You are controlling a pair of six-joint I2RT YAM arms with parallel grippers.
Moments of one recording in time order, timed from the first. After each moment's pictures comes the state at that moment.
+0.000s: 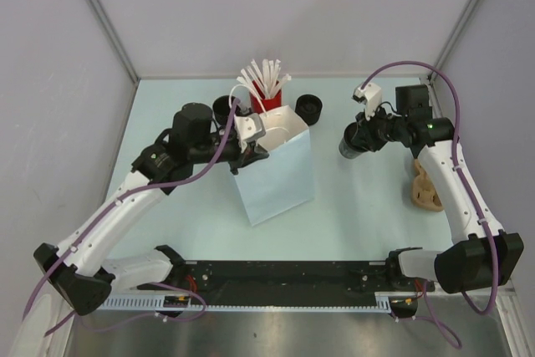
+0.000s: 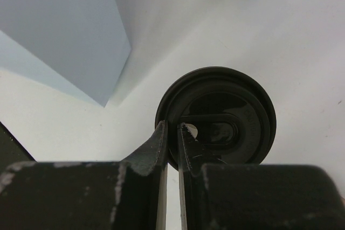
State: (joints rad) left arm -0.65 1.11 1.22 -0.54 0.56 0.34; right arm 0.14 1.27 1.30 -0.81 -0.53 -0.44
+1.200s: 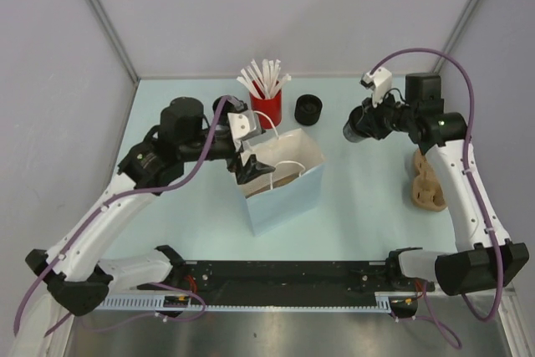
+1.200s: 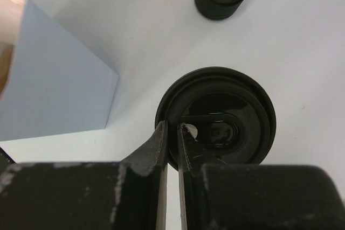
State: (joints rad) left arm -0.69 1.10 1.32 -0.59 0.60 0.35; right arm 0.14 1.25 1.38 -0.81 -0.49 -0.40
